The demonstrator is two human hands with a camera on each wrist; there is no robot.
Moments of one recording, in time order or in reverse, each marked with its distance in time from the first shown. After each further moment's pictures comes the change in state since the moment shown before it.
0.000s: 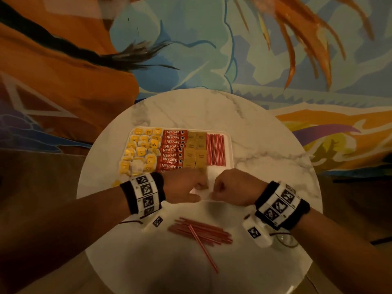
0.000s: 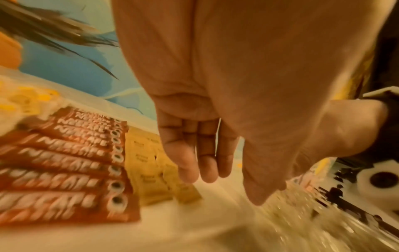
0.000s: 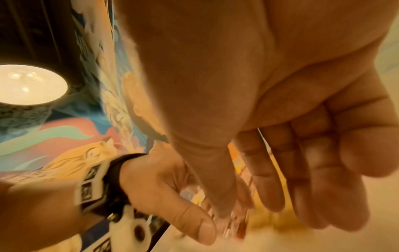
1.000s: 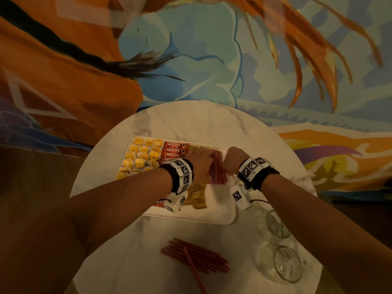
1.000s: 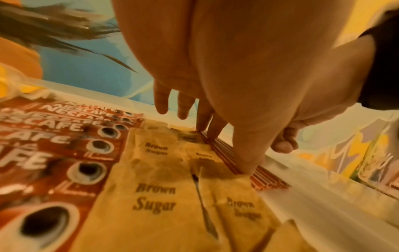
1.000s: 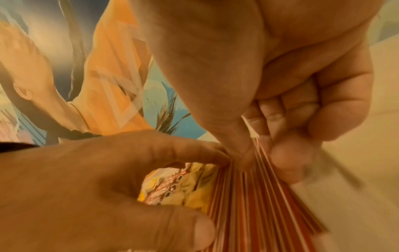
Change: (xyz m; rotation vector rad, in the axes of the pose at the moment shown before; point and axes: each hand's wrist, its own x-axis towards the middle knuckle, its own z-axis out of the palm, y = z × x) left_hand 0.117 -0.051 -0.026 0.304 0.063 -0.360; right_hand 0.135 0.065 -0.054 0.071 0.196 0.397
